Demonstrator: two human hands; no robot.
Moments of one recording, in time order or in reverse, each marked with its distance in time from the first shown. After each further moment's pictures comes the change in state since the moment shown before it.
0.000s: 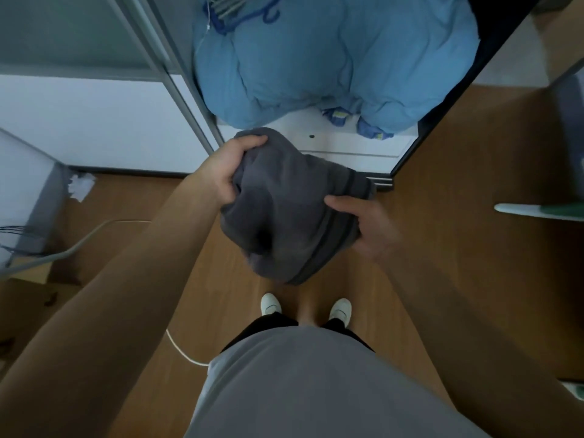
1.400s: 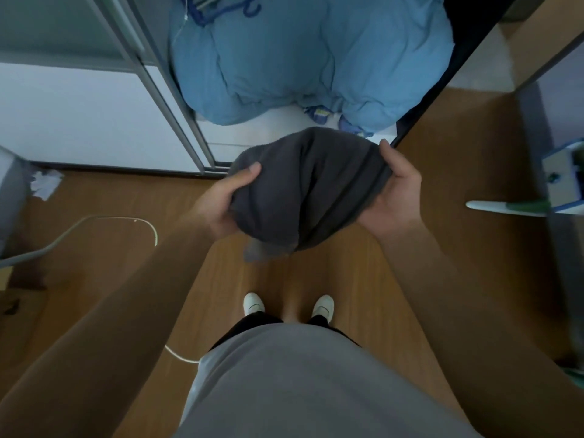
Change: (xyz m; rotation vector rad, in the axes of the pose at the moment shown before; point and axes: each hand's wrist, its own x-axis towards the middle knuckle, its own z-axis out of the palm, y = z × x) left_hand 0.004 -0.065 -0.010 -0.086 -0.247 0.115; right_hand -0.005 -0.043 -0.008 0.465 0.086 -0.145
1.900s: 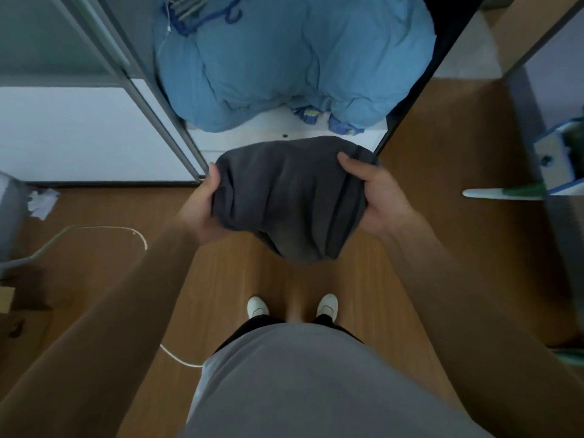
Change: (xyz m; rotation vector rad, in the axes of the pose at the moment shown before) left_hand 0.008 -0.001 -0.015 -0.052 -0.026 -0.012; right_hand 0.003 -0.002 -0.005 -0.212 0.109 0.063
